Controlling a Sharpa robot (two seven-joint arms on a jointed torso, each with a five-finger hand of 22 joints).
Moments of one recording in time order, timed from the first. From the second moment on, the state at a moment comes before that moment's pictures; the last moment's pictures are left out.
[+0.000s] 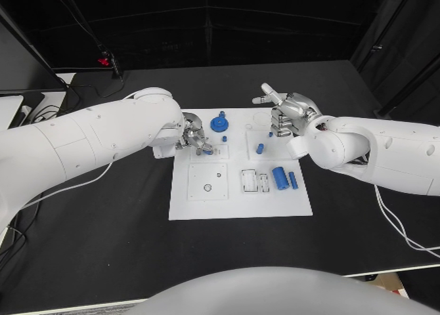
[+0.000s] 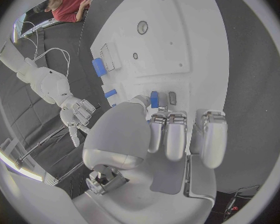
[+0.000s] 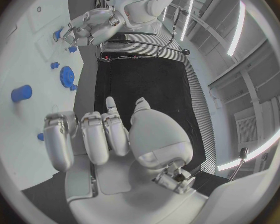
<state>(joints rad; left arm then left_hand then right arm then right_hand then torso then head) 1.41 -0.29 -0.23 1.01 -0.87 0.29 -0.44 1.33 0.10 0.16 0.33 0.68 0.65 0.09 0.79 0.71 1.46 0.02 1.57 1.31 1.46 -0.04 1.57 1.31 0.01 1.47 0.08 1.57 1.31 1.18 -0.96 -0.05 1.54 -0.08 -0.34 0.29 1.14 0.26 -0.32 0.29 0.30 0.59 0.17 0.49 0.08 1.46 0.16 1.57 1.31 1.47 0.10 1.57 1.31 0.01 1.47 0.21 1.57 1.31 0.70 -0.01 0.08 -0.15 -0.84</state>
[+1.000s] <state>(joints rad) 1.40 -0.28 -0.23 1.01 -0.87 0.29 -0.45 1.29 0.09 0.19 0.31 0.64 0.65 0.09 0.78 0.72 1.47 0.02 1.57 1.31 1.47 -0.04 1.57 1.31 0.01 1.47 0.08 1.57 1.31 1.18 -0.96 -0.06 1.55 -0.08 -0.35 0.29 1.14 0.26 -0.32 0.29 0.30 0.59 0.17 0.49 0.08 1.46 0.16 1.57 1.31 1.47 0.10 1.57 1.31 0.01 1.47 0.21 1.57 1.31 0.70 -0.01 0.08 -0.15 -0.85</state>
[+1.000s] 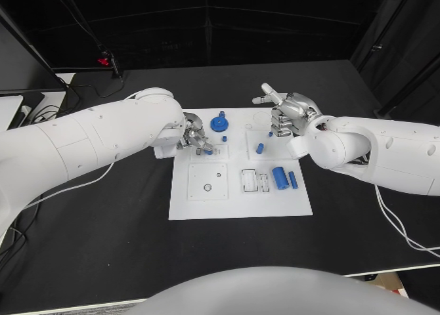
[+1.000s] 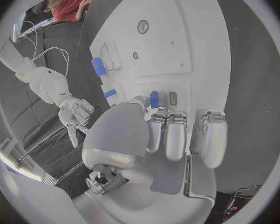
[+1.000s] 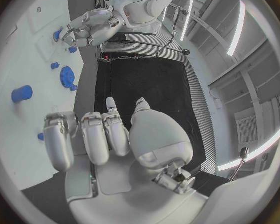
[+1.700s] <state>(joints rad) 1.40 -0.28 -0.23 1.01 -0.87 0.28 -0.46 1.20 0.08 0.17 0.29 0.51 0.65 0.09 0.74 0.72 1.47 0.03 1.57 1.31 1.47 -0.03 1.57 1.31 0.01 1.47 0.08 1.57 1.31 1.18 -0.96 -0.05 1.55 -0.08 -0.34 0.29 1.14 0.26 -0.32 0.29 0.30 0.59 0.17 0.49 0.08 1.46 0.16 1.57 1.31 1.47 0.10 1.57 1.31 0.01 1.47 0.21 1.57 1.31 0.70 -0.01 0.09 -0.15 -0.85</state>
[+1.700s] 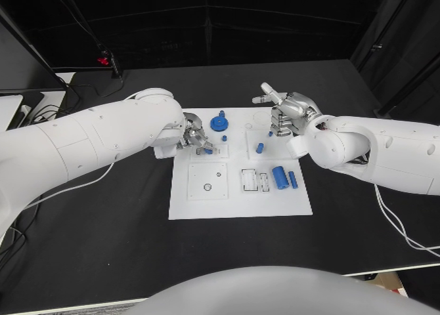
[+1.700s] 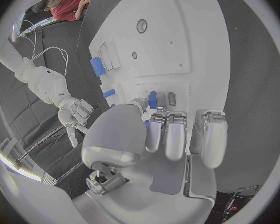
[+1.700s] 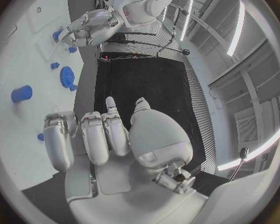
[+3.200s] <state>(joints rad) 1.39 -0.28 -0.24 1.01 -0.87 0.26 -0.41 0.94 0.08 -0.05 0.29 0.22 0.66 0.10 0.73 0.77 1.46 0.03 1.57 1.31 1.47 -0.03 1.57 1.31 0.01 1.47 0.09 1.57 1.31 1.18 -0.96 -0.06 1.54 -0.08 -0.35 0.29 1.14 0.26 -0.32 0.29 0.30 0.59 0.17 0.49 0.08 1.46 0.16 1.57 1.31 1.47 0.10 1.57 1.31 0.01 1.47 0.21 1.57 1.31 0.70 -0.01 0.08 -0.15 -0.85</state>
